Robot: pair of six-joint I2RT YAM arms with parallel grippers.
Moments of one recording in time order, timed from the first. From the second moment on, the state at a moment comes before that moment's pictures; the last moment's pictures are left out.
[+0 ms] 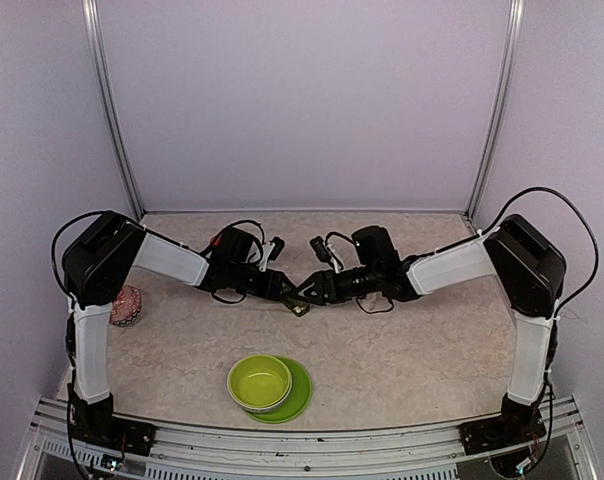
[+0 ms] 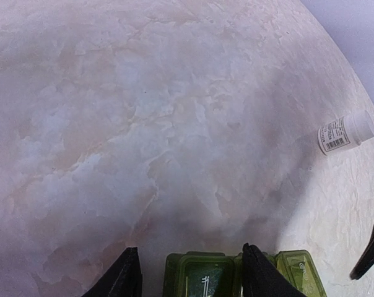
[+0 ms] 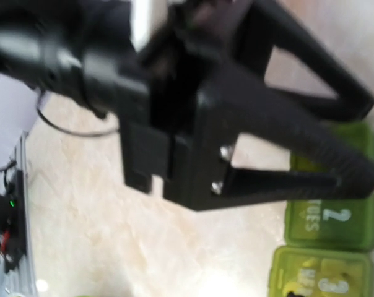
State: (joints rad) left arm -0.59 2.11 1.20 0.19 0.40 -0.23; right arm 0.72 2.00 1.13 0.34 -0.66 0.47
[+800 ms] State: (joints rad) left arm -0.58 2.10 1.18 0.20 0.45 -0.36; right arm 0.71 1.99 0.97 0.40 -0.58 0.73
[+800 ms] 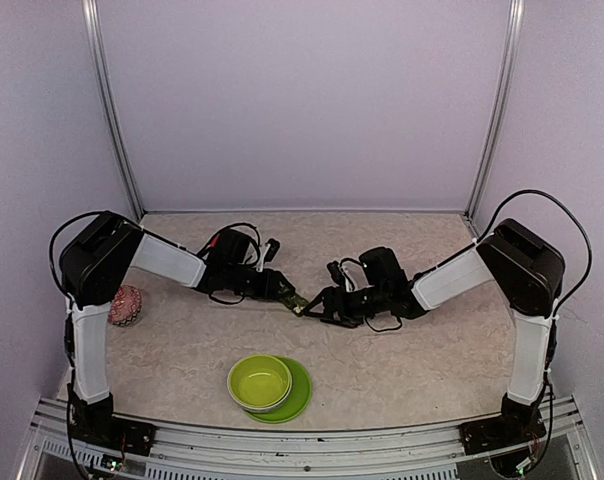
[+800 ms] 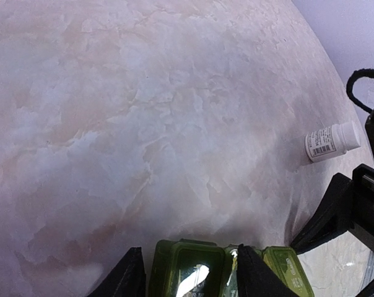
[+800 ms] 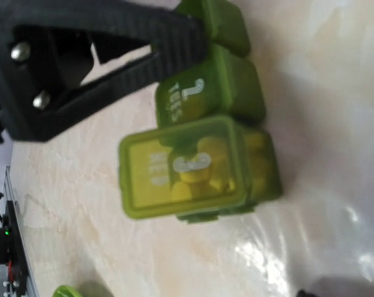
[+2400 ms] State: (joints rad) left arm -0.64 1.93 0.96 0.22 0.40 0.01; right arm 0.65 1.98 1.00 0.34 -0.57 0.64
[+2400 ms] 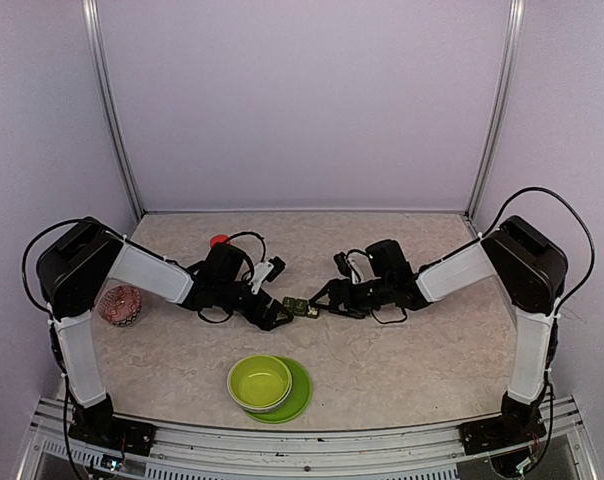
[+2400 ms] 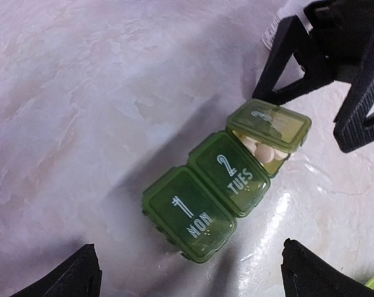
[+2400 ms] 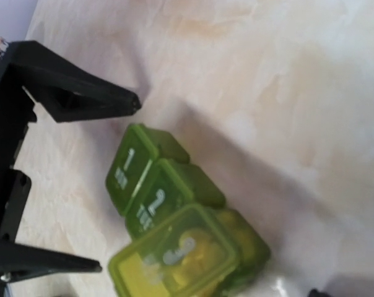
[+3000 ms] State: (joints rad) left arm -0.62 1.99 1.11 0.07 0.47 0.59; right arm 0.65 1.93 0.95 0.34 -0.59 0.59
